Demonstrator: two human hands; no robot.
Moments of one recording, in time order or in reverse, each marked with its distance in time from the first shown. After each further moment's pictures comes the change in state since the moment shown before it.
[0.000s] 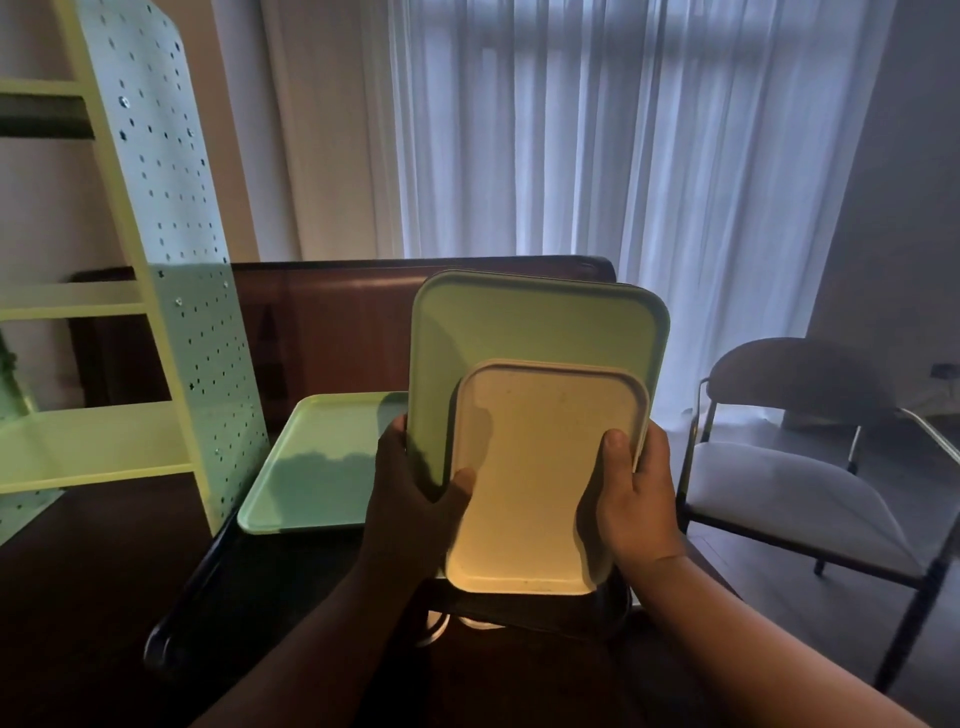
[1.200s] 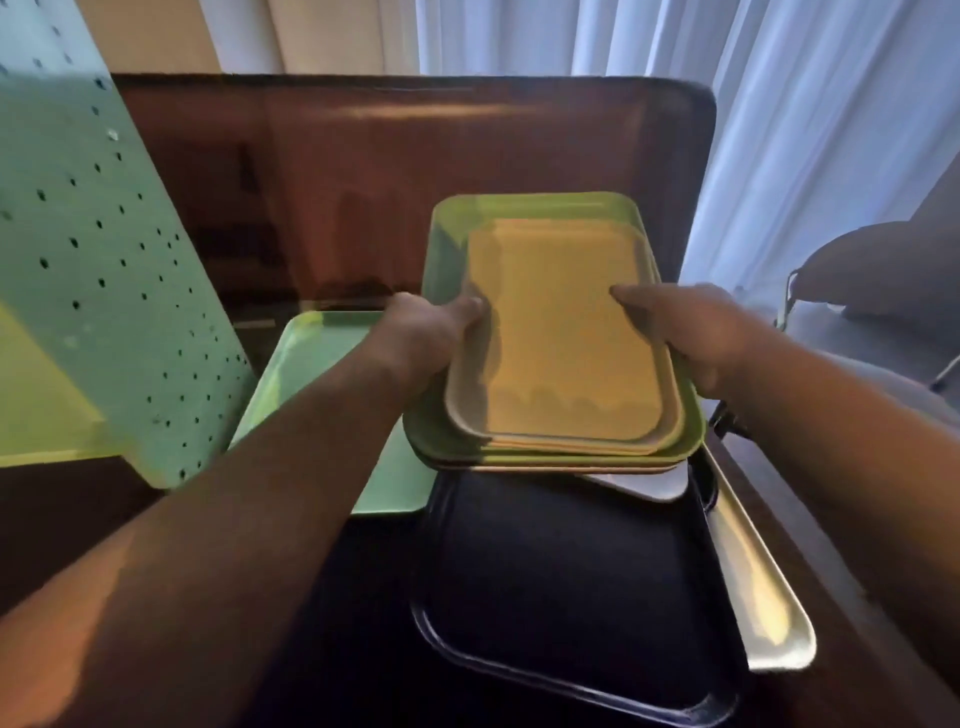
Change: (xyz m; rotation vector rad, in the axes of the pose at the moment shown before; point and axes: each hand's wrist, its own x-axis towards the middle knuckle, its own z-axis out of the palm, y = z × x) left_hand 0.184 -0.027 0.003 0.021 -0.206 -0.778; right_hand 0.181 -0.015 0.083 -0.131 -0.424 0.656
